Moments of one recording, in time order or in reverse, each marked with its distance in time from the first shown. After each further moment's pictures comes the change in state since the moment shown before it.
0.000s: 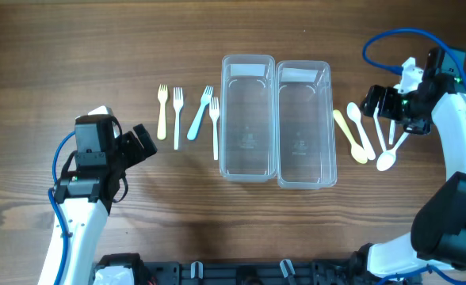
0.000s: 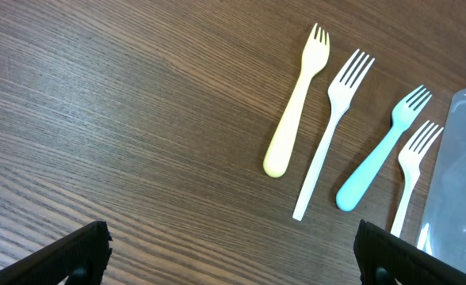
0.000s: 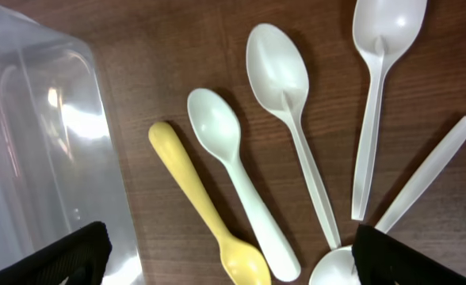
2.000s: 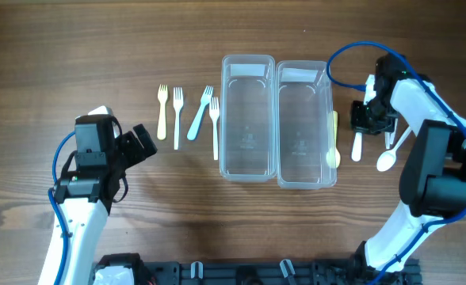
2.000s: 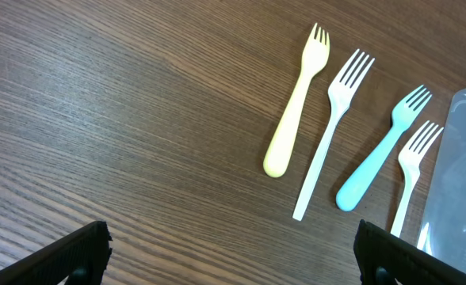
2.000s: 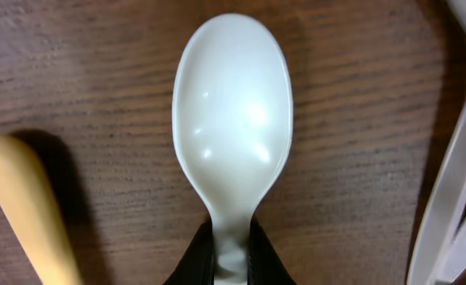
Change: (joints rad) left arm 0.000 0.000 0.000 0.000 0.000 0.000; right arm 0.142 0.283 0.012 0.029 0.215 0.090
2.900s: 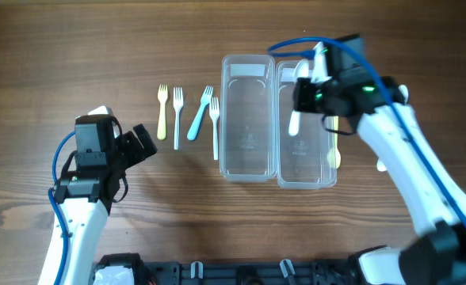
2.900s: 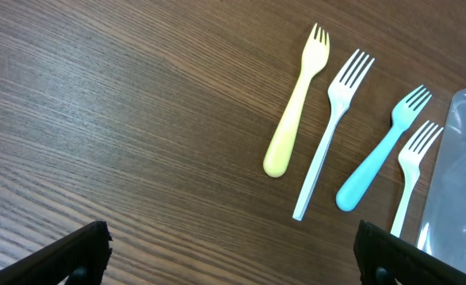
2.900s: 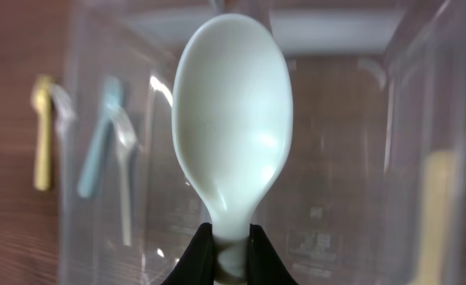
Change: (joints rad) left arm 0.000 0.000 0.000 0.000 0.000 0.000; right arm 0.433 -0.413 0.005 0.071 -0.153 0.310
